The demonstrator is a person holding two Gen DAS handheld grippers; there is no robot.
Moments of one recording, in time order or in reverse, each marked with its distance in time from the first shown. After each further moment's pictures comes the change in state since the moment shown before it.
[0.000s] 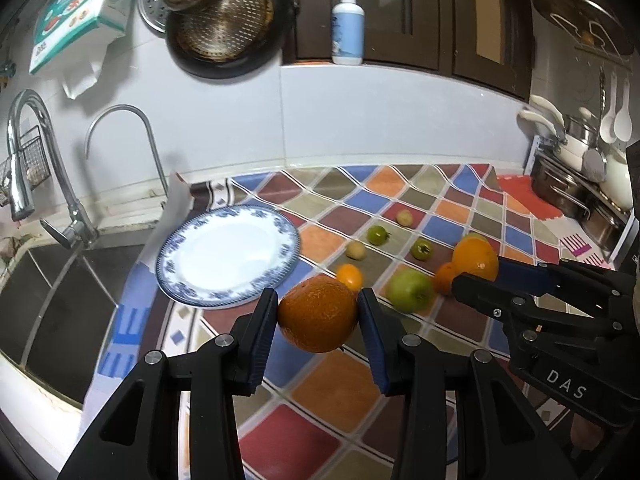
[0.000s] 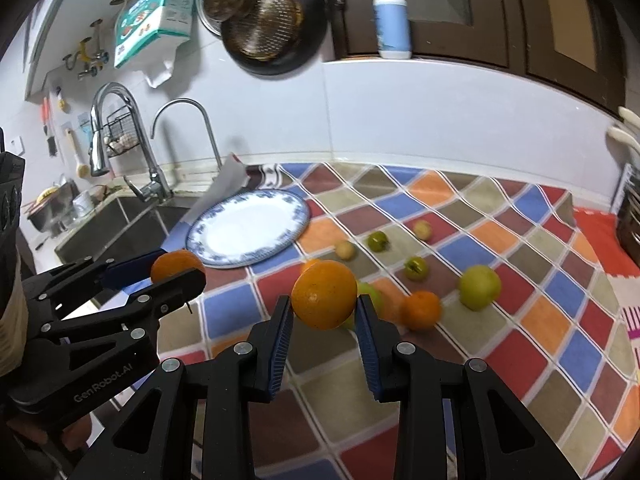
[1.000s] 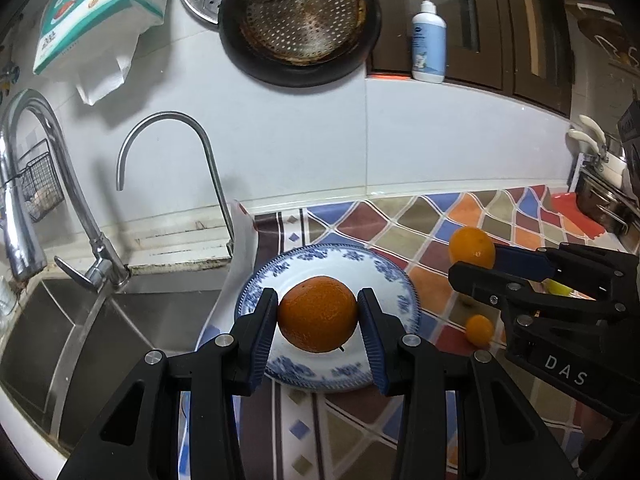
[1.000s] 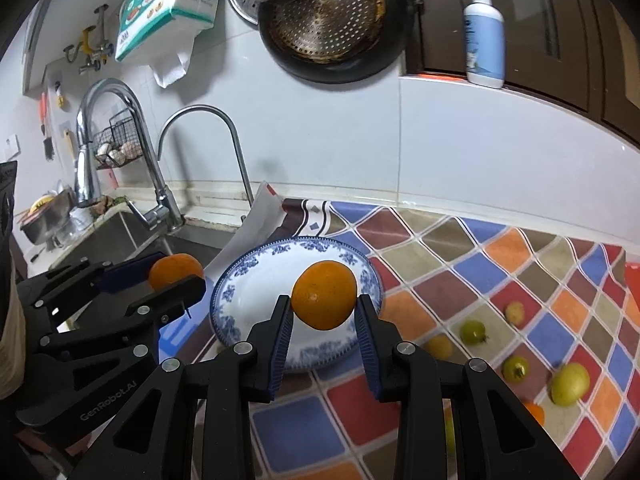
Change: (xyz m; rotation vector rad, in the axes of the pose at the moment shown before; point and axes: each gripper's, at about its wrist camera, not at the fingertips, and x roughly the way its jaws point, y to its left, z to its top) left arm 0.060 0.128 0.049 0.025 -0.036 0.056; right arm 0.105 0.092 0.086 -0.042 -0.023 0.011
